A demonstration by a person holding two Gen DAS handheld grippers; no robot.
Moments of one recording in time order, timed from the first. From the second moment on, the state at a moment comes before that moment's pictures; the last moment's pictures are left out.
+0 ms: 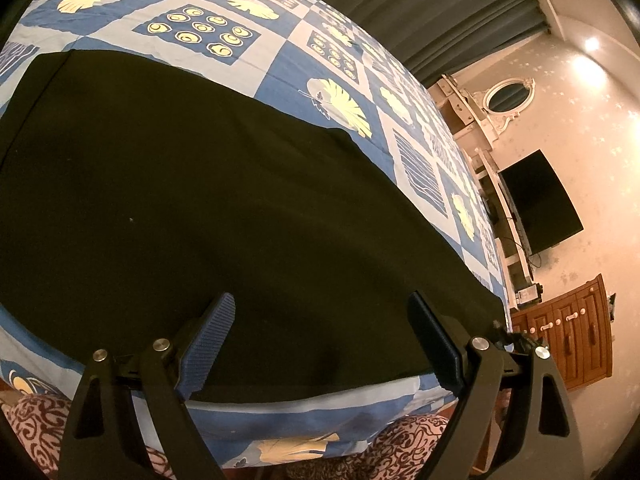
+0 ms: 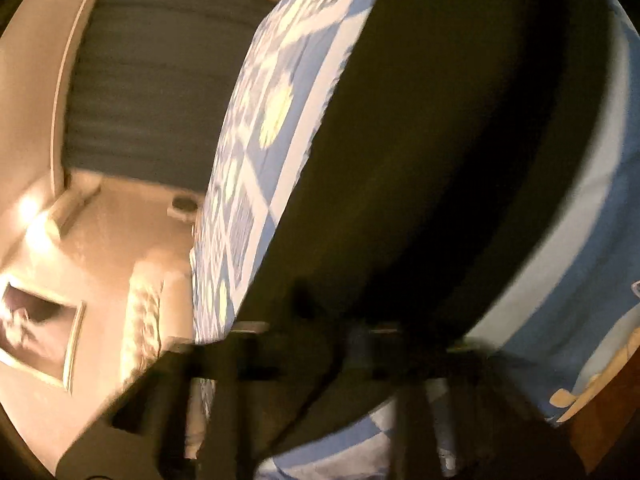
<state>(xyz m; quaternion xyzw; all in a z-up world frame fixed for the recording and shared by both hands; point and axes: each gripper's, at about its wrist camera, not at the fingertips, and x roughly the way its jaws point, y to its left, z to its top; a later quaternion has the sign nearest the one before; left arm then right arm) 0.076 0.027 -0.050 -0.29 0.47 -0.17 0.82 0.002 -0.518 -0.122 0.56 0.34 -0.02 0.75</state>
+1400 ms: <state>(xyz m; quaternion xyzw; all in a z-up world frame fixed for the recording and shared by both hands) 0.078 0.025 -0.051 -0.28 0.49 -0.19 0.81 0.015 -0.367 -0.132 0.58 0.47 0.13 0.65</state>
